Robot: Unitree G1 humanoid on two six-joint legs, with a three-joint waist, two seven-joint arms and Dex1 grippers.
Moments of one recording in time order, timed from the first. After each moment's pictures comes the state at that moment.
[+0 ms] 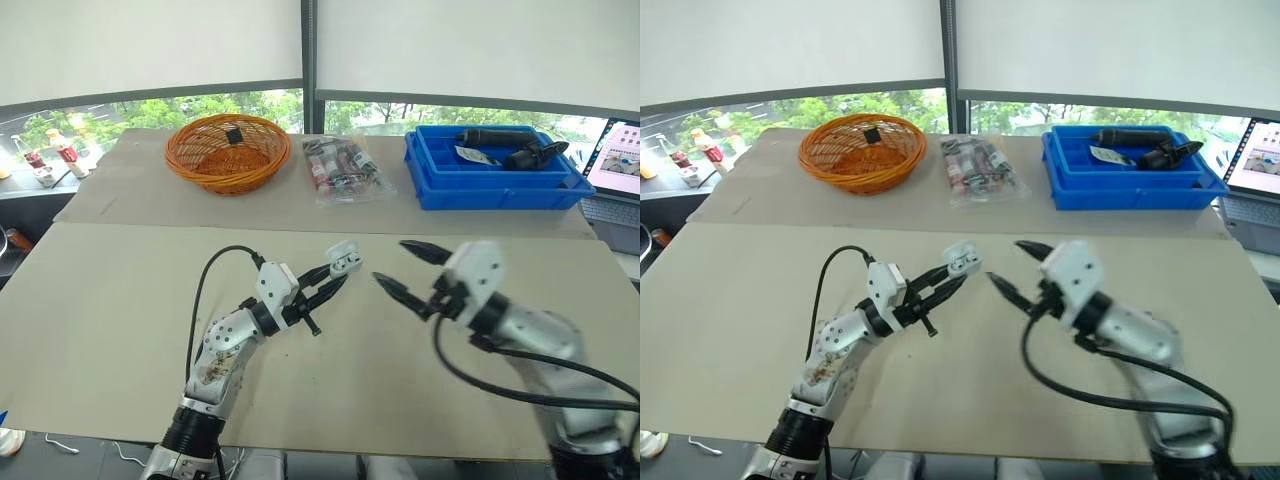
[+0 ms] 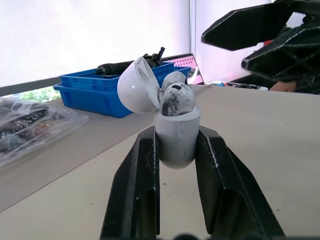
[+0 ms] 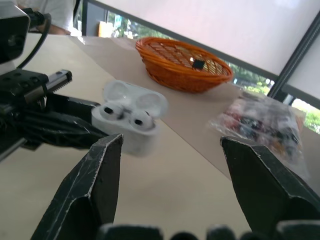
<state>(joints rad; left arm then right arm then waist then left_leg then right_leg) -0.27 0.23 -0.16 -0.04 -0.28 -0.08 -0.77 -0.13 -0.59 -0.14 -0.67 0.37 0.51 0.62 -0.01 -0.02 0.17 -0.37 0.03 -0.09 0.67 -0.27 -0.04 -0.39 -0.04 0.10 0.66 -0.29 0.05</state>
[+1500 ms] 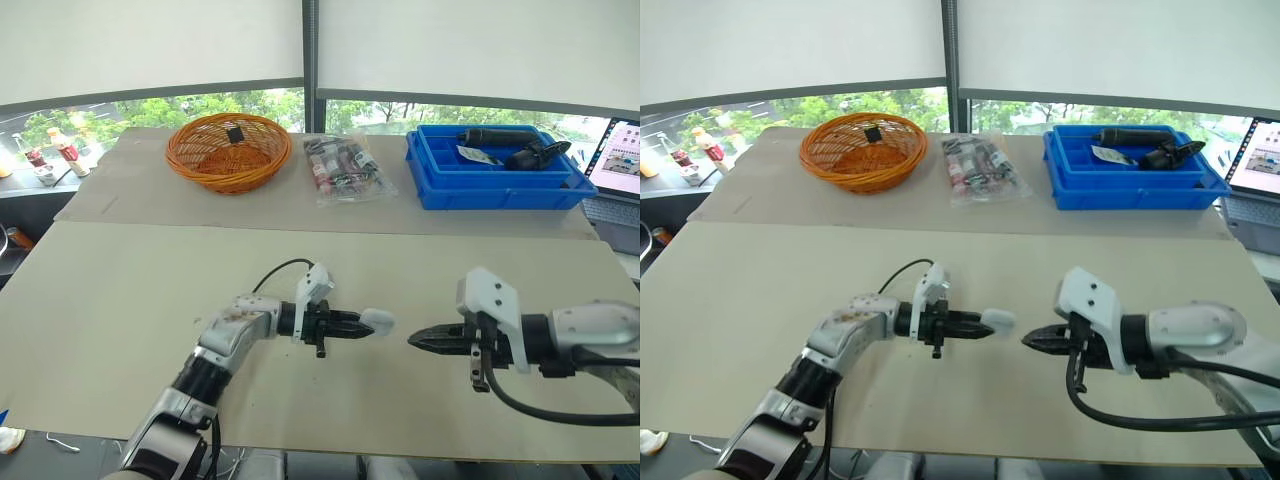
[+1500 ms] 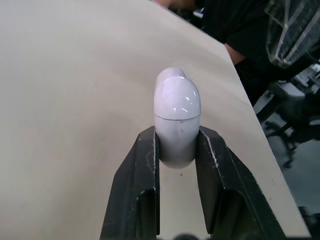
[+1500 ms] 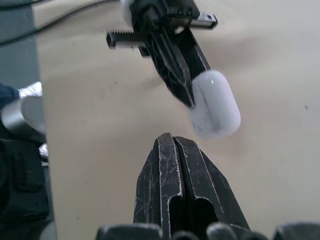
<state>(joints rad) -0.60 0.30 -0.30 0.19 -0.44 0.71 -1.11 -0.07 -1.07 -0.16 -0.74 0.67 0.87 0.91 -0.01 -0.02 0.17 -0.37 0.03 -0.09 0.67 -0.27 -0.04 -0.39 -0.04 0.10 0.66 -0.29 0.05</state>
